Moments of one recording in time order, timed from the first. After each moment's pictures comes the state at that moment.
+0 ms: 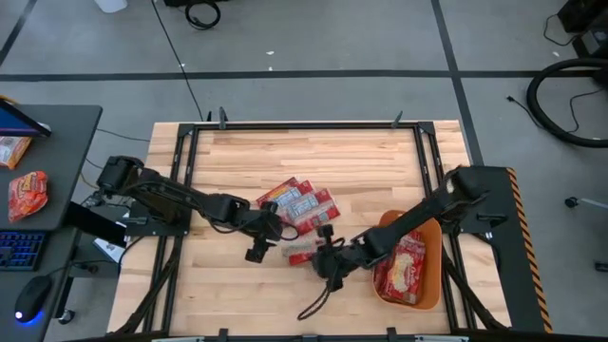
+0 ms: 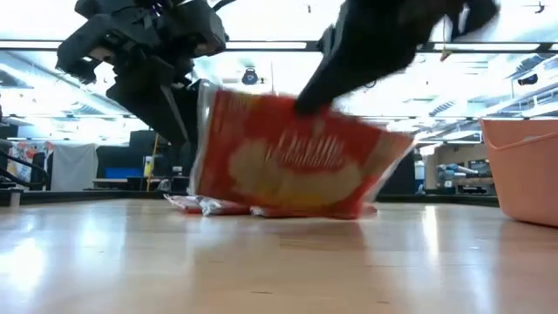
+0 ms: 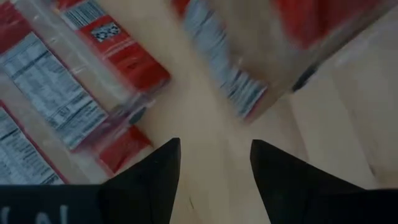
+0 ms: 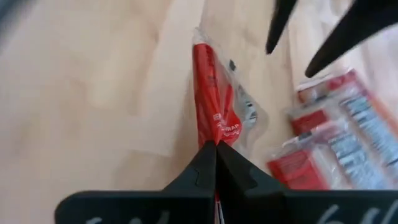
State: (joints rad) left arm -0.24 1.53 0.89 -0.33 -0.05 0.04; right arm 0.46 1.83 1.16 -0.15 0.39 0.08
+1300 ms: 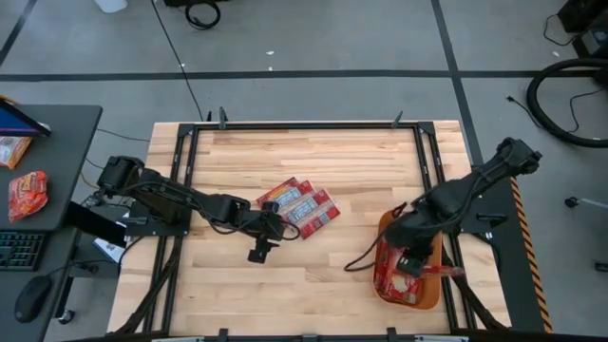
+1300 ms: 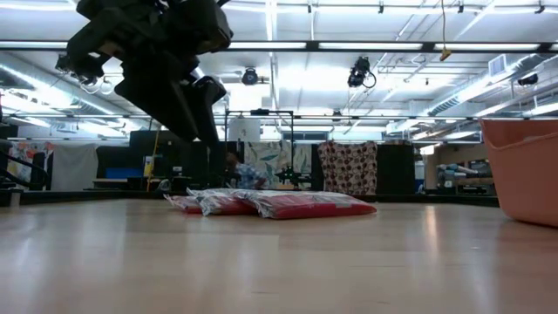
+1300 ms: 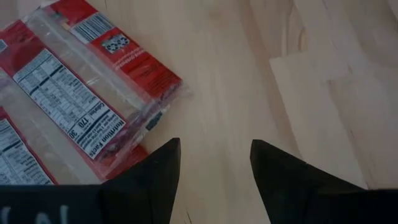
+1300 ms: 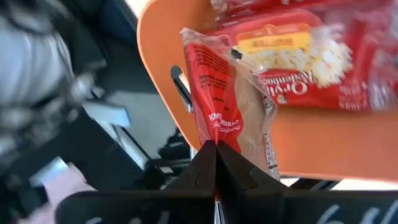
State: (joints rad) left arm -0.24 1.54 0.89 -0.28 -0.06 0.01; right arm 0.52 1.28 1.17 -1.15 -0.52 1.17
